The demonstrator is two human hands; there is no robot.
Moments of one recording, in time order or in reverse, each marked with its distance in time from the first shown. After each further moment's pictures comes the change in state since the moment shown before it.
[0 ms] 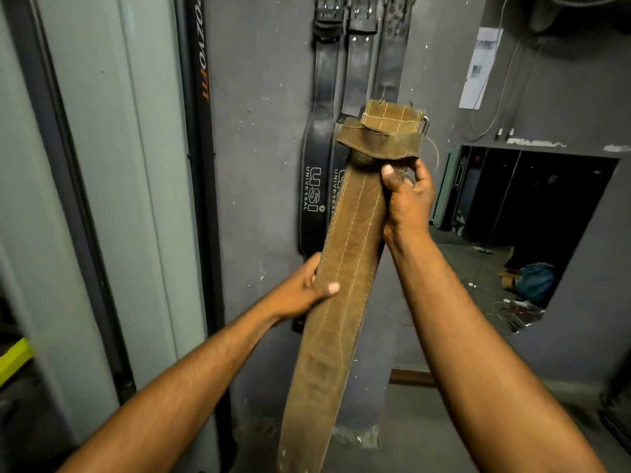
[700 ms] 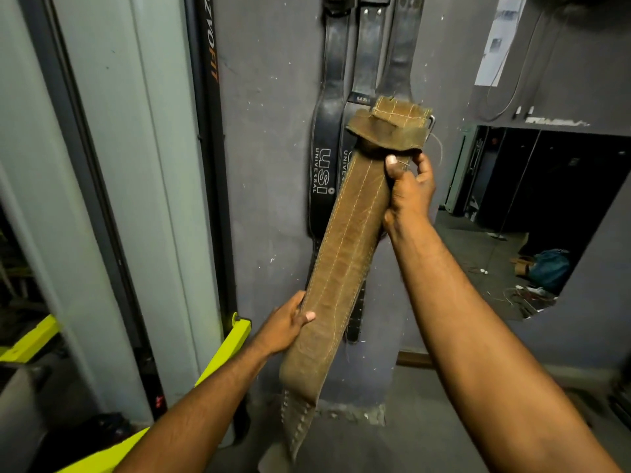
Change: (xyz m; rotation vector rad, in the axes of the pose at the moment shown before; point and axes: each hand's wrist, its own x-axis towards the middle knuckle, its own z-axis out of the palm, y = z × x) left_hand -0.054 -0.114 0.005 0.338 0.191 -0.212; right_hand -0.005 0.013 0.000 0.071 0.081 0.098
